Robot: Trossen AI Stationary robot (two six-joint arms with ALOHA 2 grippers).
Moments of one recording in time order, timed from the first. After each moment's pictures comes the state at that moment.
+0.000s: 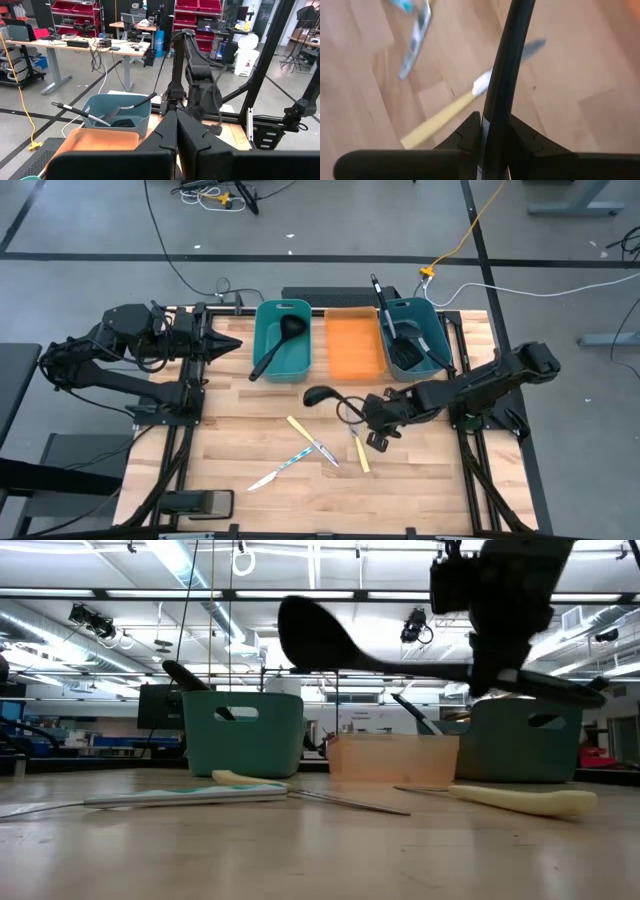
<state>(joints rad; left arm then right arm) -0.01 0.78 1.24 -0.55 -0.13 -0.10 0.27 1.45 0.97 -0.64 0.11 0.66</state>
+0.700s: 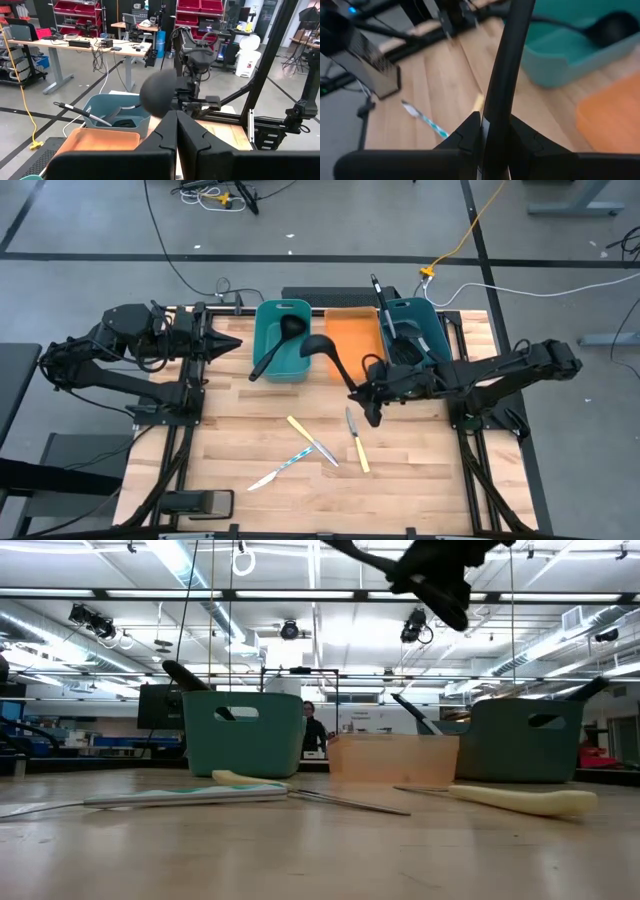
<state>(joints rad) -0.01 0.78 1.24 -0.55 -0.14 -0.11 0.17 1.25 0.97 -0.27 0.22 0.50</state>
